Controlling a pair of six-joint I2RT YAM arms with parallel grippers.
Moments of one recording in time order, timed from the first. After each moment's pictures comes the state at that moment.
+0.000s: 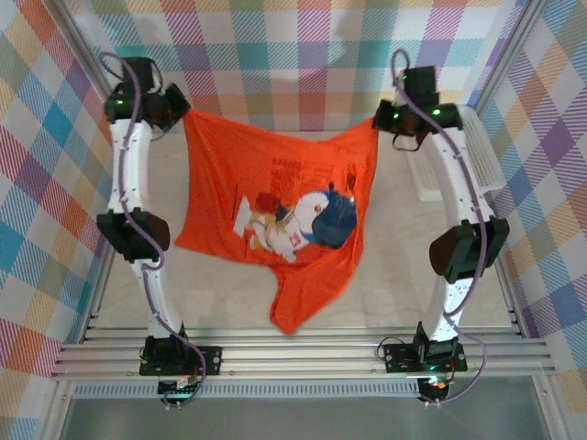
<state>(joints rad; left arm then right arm) 0.10 2.15 2.59 -1.07 0.25 -0.63 0.16 1.90 2.20 -0.93 -0.11 0.34</state>
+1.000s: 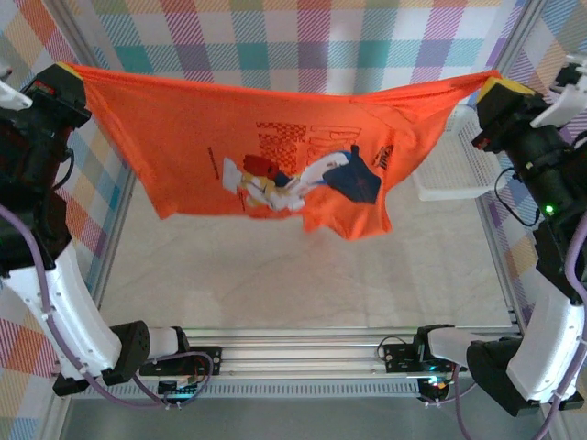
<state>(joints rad) 0.22 1.32 2.36 -0.92 0.18 -0.62 0.12 1.21 2.29 -0.93 -0.14 0.28</state>
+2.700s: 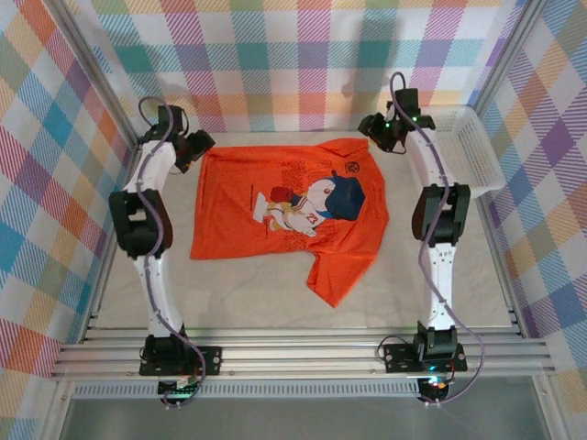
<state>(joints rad) 0.04 2.16 1.95 -0.67 0.17 -0.66 0.09 2.38 2.30 -0.73 -0.41 0.62</state>
